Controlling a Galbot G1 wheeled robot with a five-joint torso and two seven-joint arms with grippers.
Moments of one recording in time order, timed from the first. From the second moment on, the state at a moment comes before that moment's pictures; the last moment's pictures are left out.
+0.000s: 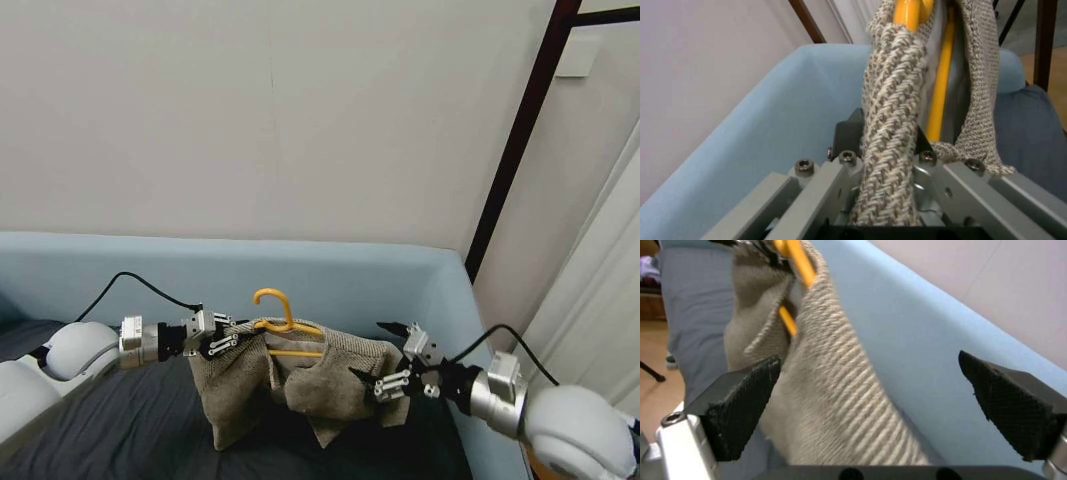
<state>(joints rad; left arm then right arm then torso) 0.59 -0.41 0.16 -1.68 -0.67 -0.30 0.74 -0.49 0.36 -0.39 2.18 0.85 -0.20 -0.08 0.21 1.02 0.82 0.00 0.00</state>
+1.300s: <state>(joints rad) 0.79 -0.37 0.01 -1.77 -0.65 -0.31 0.70 -0.29 0.41 -0.63 2.14 0.85 -0.26 -0.15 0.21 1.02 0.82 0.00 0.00</state>
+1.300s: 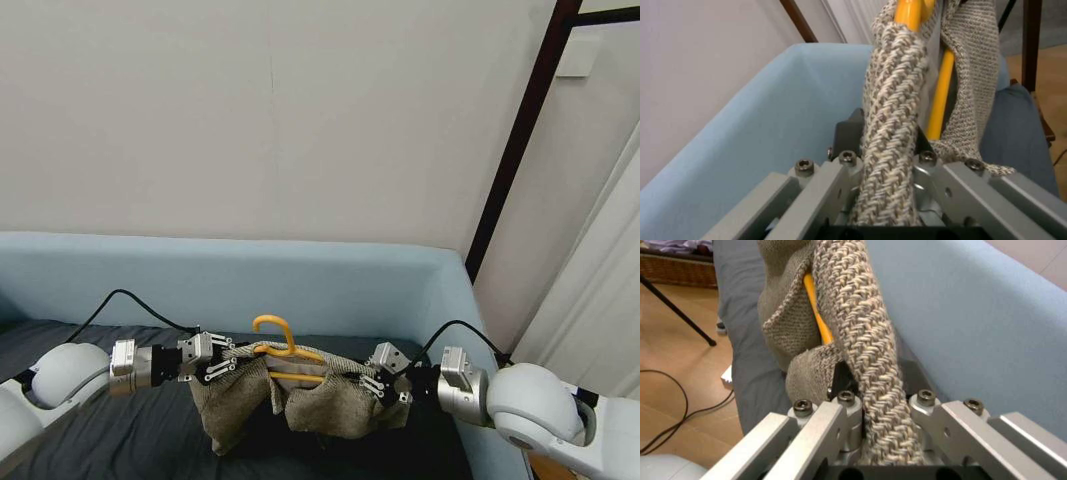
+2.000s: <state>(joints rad) 0.81 -0.36 -0.05 -1.83 -0.75 -0.32 0.39 -0.25 0.39 -0.51 2.13 1.01 -0.24 -0.12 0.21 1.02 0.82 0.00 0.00</state>
